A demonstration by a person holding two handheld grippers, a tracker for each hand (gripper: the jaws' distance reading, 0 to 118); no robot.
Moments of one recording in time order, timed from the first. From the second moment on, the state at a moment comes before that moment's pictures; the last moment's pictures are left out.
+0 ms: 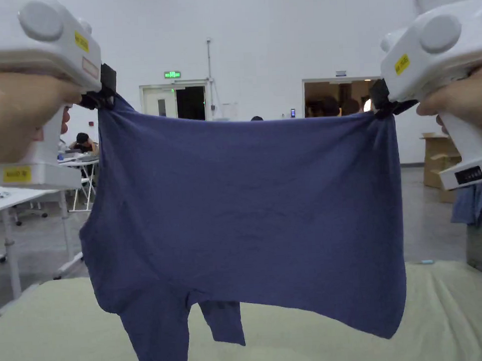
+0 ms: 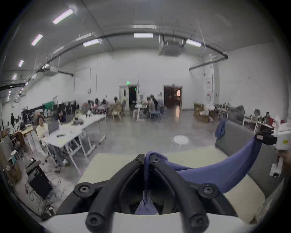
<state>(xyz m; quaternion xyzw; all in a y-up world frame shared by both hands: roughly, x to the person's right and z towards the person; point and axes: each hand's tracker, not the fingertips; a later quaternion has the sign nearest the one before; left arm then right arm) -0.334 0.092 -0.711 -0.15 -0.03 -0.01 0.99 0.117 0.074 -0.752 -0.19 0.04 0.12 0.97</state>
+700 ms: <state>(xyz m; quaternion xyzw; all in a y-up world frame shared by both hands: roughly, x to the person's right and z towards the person) -0.352 -0.289 -0.586 -0.47 -0.08 -0.05 0.88 0.144 -0.324 -0.585 -0.44 0.13 0.14 0.88</state>
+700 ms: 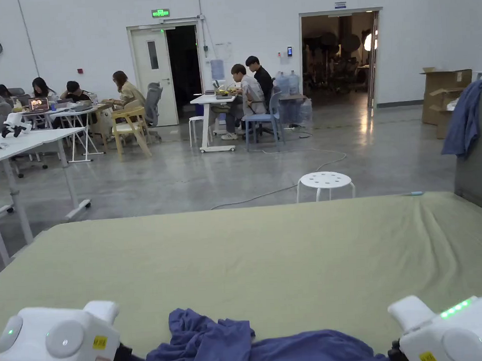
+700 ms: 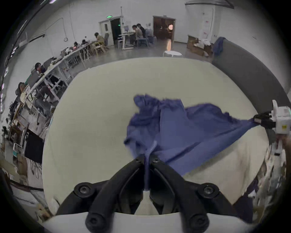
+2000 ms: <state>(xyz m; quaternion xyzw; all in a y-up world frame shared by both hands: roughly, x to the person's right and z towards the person) -0.390 -0.416 -0.282 -0.47 -0.04 0.15 0.87 0.175 -0.407 -0.322 -0.51 0.14 0.06 0.84</state>
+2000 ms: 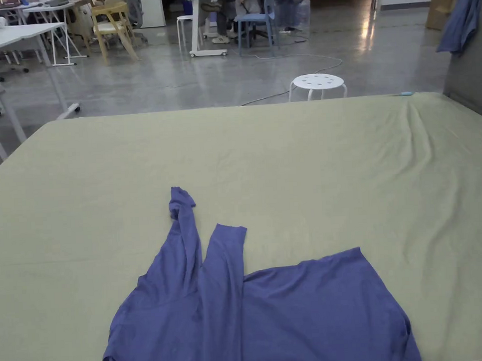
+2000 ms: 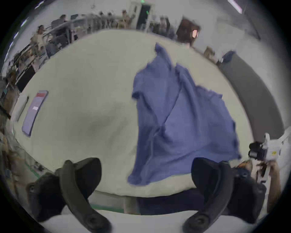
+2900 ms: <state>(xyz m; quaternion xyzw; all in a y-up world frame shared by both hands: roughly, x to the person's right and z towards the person) -0.331 -0.409 -0.313 -0.44 -0.01 0.06 0.90 -0.129 -0.482 -0.782 -0.57 0.11 0.04 0.81</state>
